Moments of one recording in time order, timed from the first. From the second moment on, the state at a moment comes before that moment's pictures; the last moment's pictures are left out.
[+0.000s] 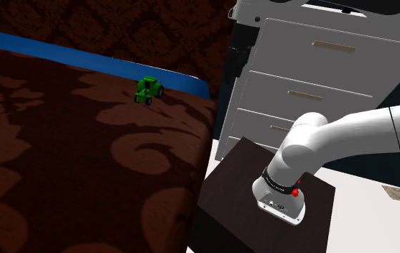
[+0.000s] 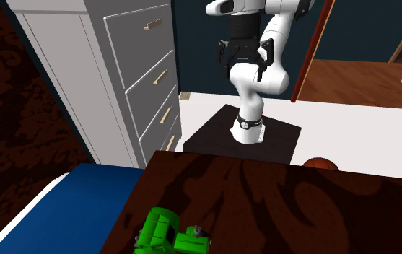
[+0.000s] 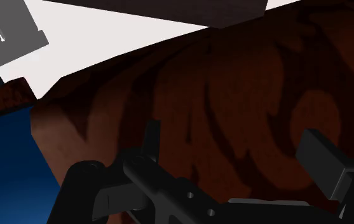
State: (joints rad) arm 0.00 -0.82 0.00 -2.36 0.12 1.52 -0.07
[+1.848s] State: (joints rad) arm 0.02 0.23 0.16 -1.60 -0.01 1.77 0.22
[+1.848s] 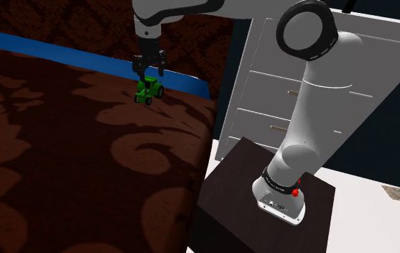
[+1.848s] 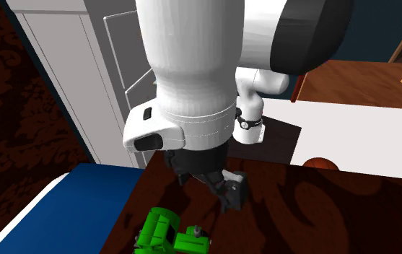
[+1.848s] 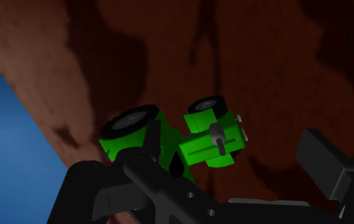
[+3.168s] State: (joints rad) arm 0.04 0.40 0.15 -1.49 -0.04 1.83 0.26
